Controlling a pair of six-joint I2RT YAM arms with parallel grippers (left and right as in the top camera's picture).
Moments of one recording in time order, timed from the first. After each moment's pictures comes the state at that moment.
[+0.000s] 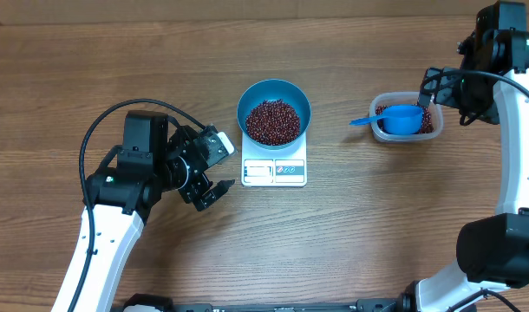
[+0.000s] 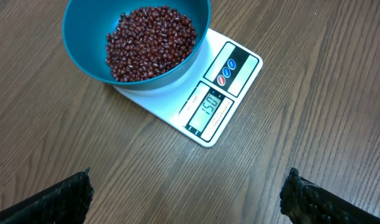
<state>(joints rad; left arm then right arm) -0.16 1.20 1.00 -0.80 0.46 0.74 -0.15 1.80 1.90 -1.42 0.04 0.15</state>
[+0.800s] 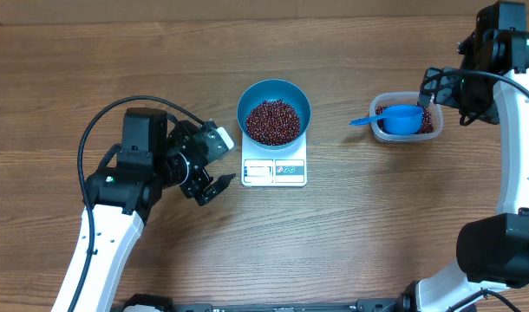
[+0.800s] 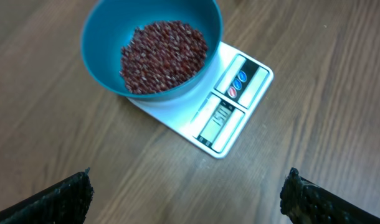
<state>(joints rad) -0.16 1.20 1.00 -0.73 0.46 0.72 -0.15 1.80 1.90 -1.42 0.03 0.15</state>
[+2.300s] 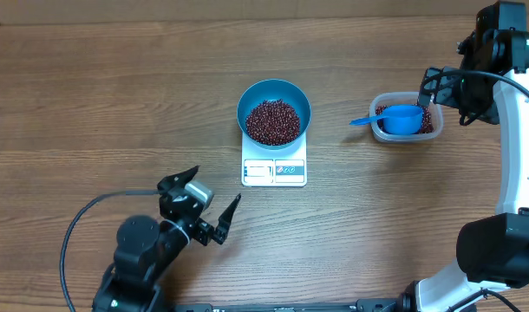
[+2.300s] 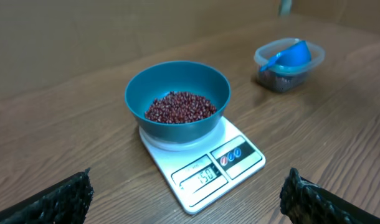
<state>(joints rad) -0.30 0.42 0.34 -0.19 0.28 0.08 -0.15 1.80 1.90 -1.42 0.03 0.15</state>
